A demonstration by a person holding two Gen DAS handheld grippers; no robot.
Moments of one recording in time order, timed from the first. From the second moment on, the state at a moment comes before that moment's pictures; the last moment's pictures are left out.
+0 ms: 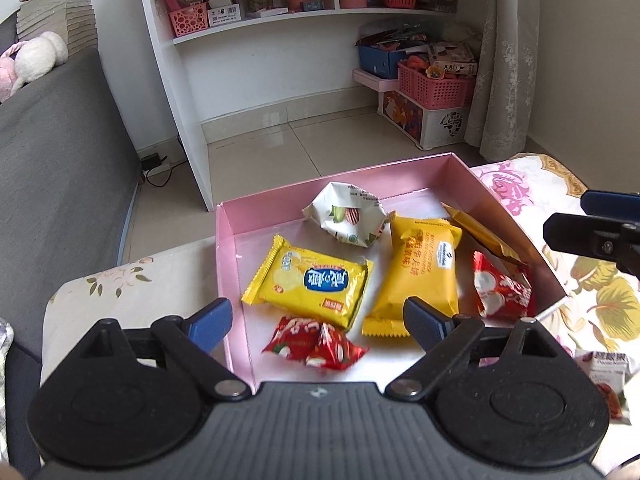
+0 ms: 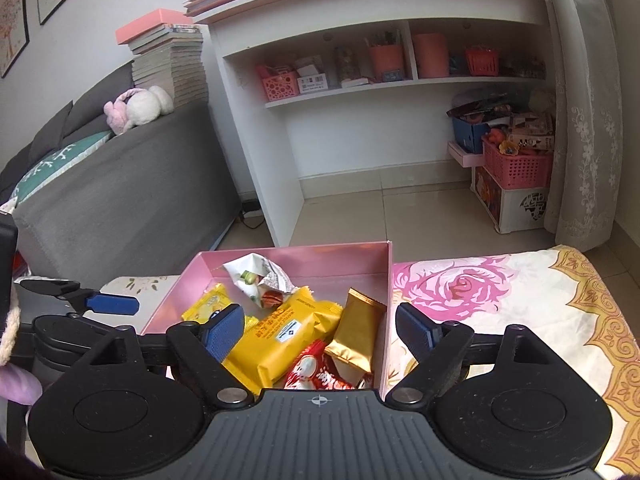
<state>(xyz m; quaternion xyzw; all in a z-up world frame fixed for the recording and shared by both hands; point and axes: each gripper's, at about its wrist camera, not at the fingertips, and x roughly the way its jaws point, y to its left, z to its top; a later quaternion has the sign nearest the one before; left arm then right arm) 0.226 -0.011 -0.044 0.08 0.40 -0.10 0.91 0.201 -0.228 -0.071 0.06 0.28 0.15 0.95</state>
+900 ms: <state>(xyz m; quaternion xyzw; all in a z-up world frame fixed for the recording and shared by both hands) 0.110 0.031 -0.045 0.04 0.41 -0.10 0.91 0.107 -0.205 -0.065 -0.01 0.29 0.17 0.94</state>
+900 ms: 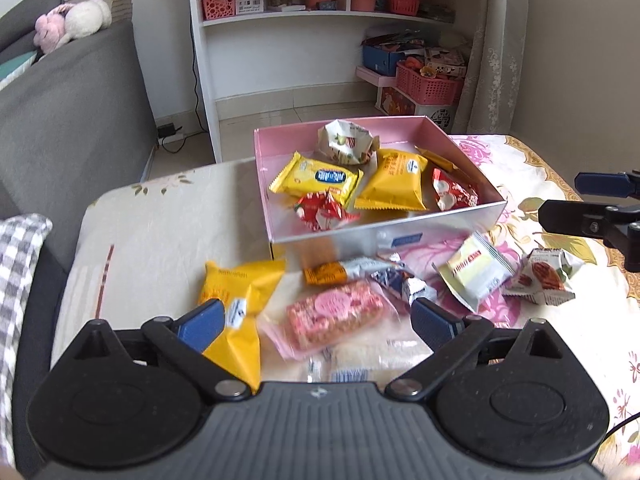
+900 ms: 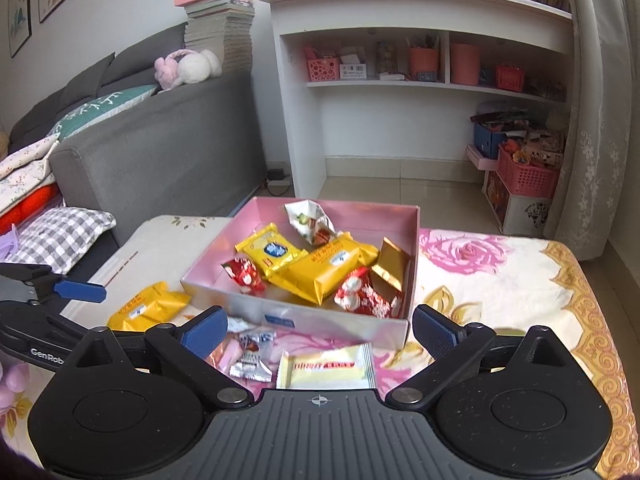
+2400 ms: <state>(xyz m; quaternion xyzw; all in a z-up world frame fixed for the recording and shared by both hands) 0.093 -0.016 -0.107 0.26 0.38 -0.24 0.85 0.070 -0.188 -0.142 -0.12 0.36 0.32 0.87</state>
